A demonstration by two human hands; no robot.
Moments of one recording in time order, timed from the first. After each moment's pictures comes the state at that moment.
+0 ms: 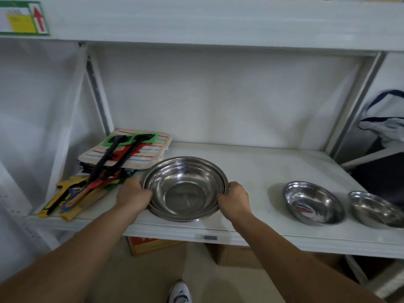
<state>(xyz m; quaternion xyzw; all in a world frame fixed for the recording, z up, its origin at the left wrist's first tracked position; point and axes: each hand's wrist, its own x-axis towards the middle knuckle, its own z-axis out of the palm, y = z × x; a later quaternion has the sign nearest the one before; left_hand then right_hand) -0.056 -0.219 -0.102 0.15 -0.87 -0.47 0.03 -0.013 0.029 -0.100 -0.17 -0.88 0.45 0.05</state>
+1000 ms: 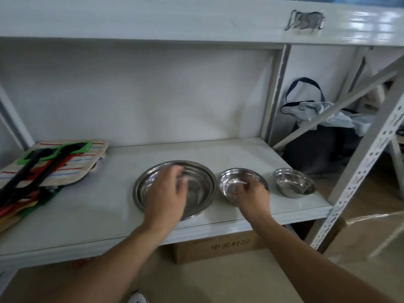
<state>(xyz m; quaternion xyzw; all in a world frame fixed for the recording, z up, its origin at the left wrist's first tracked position) 0.019 0.011 -0.080 -0.20 -0.87 -0.38 0.24 0.062 0.219 -0.106 -0.27 -0.84 0.42 0.22</state>
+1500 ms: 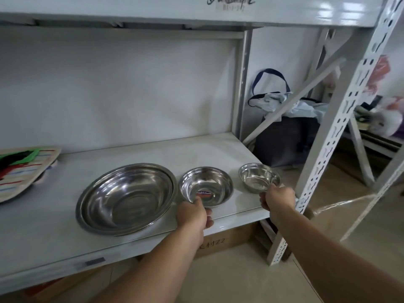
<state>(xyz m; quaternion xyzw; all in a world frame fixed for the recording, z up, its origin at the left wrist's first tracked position) 0.040 0.179 -0.129 0.17 -0.68 -0.69 -0.20 0.087 0.375 -0.135 -0.52 -0.56 0.60 0.26</state>
